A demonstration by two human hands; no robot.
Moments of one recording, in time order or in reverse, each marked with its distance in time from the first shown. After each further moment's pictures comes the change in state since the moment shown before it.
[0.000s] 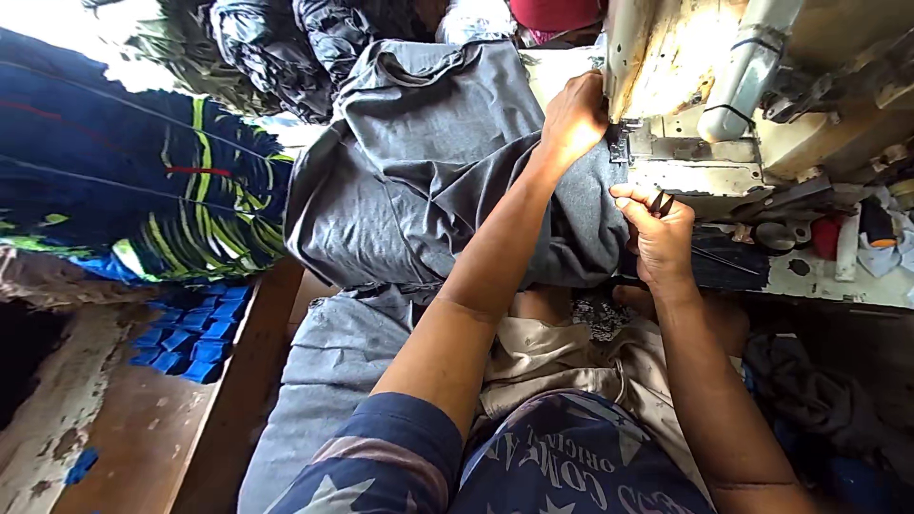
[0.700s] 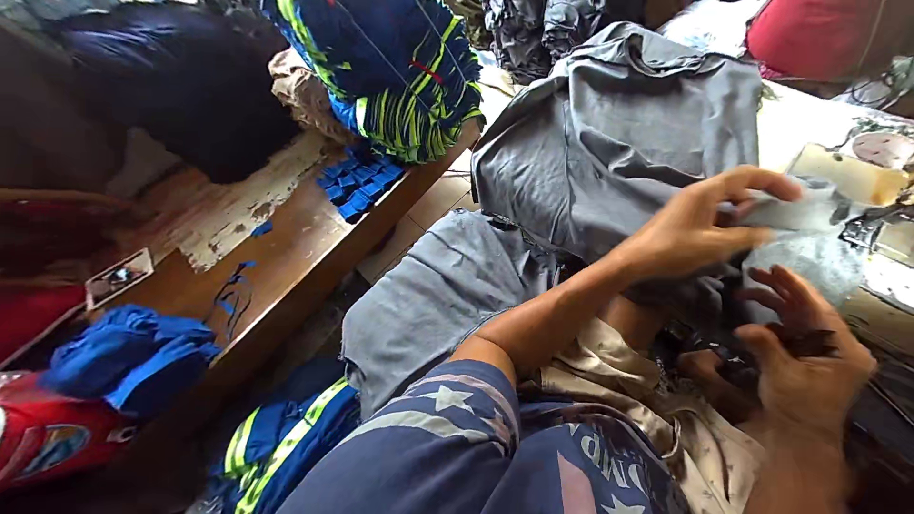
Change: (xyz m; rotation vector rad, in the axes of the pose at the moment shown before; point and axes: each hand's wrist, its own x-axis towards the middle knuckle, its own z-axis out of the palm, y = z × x) left_hand -0.184 0.012 -0.091 -0.942 0.210 -0.037; right_hand -0.047 -0.017 0.024 -0.155 -0.553 -0.338
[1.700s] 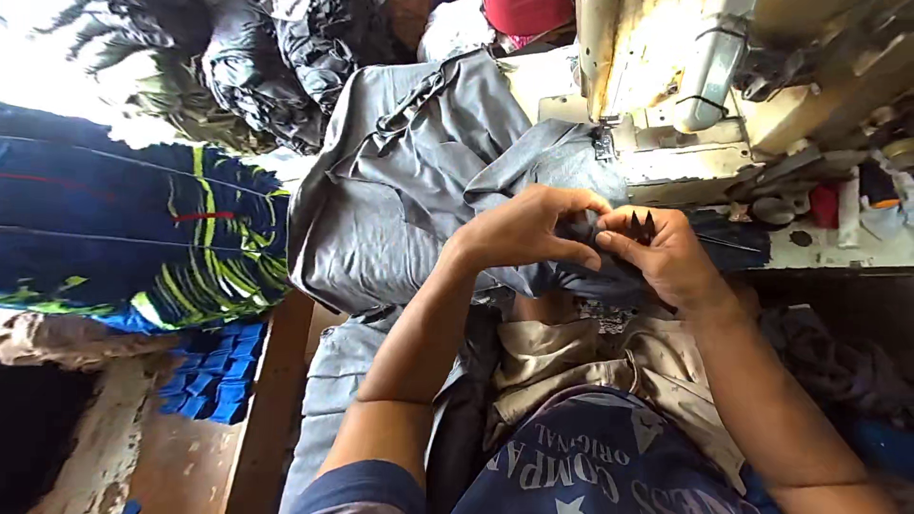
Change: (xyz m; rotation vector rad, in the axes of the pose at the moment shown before) left_hand 0.055 -0.002 0.026 0.466 -0.885 0.150; right_hand 0.006 -0.024 -0.045 0.160 0.129 0.288
